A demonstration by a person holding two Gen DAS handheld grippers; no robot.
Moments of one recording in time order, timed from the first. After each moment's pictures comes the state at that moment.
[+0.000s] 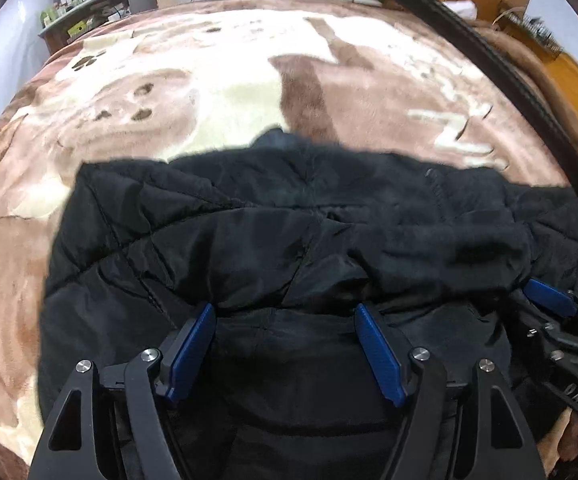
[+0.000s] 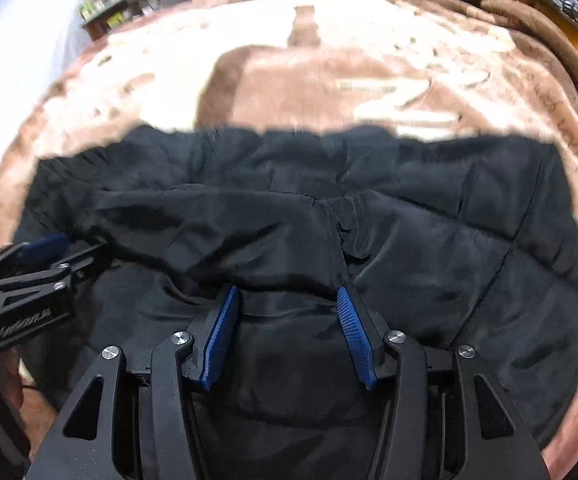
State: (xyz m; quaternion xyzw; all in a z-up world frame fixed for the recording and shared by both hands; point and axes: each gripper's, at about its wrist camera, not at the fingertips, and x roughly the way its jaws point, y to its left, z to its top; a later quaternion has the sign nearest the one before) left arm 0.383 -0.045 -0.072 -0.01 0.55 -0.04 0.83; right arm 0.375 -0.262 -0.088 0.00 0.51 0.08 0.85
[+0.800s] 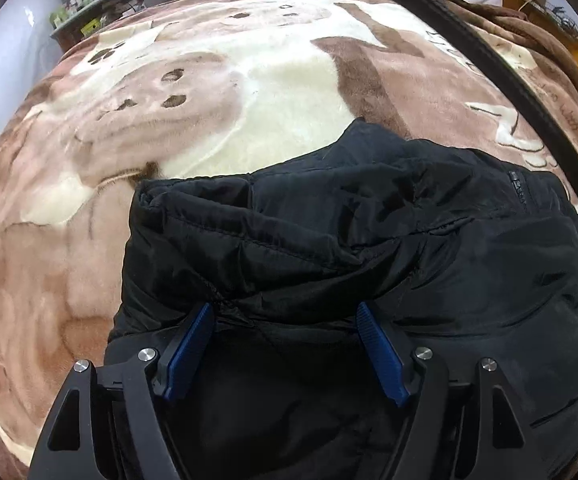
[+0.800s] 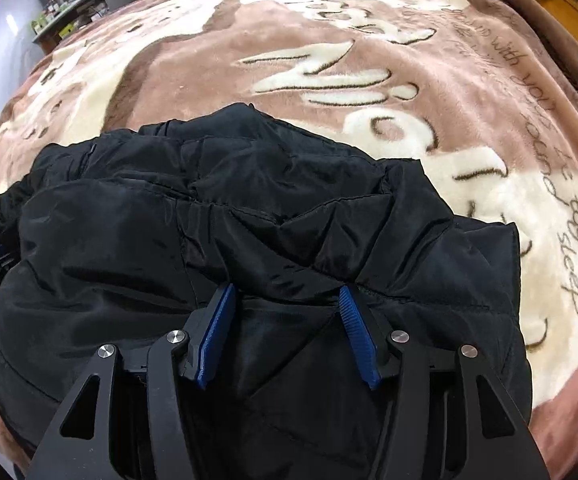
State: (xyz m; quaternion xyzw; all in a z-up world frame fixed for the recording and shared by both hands) left arm 0.413 -0.013 -0.111 0.03 0.57 0.01 0.82; right arm 0.411 -0.317 -0.151 0.03 0.58 0.02 0.82
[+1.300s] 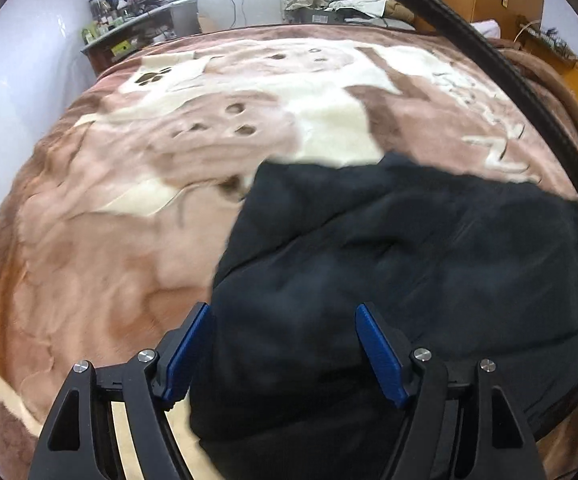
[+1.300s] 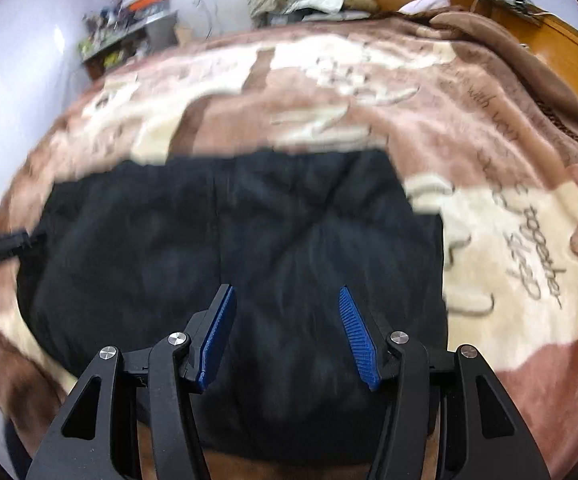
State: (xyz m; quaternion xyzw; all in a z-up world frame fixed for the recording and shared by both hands) left arm 0.343 0.042 -0.054 0.03 0.52 0.03 0.86; right arm 0.312 -0.346 -0.096 0.01 0.51 0.06 0.86
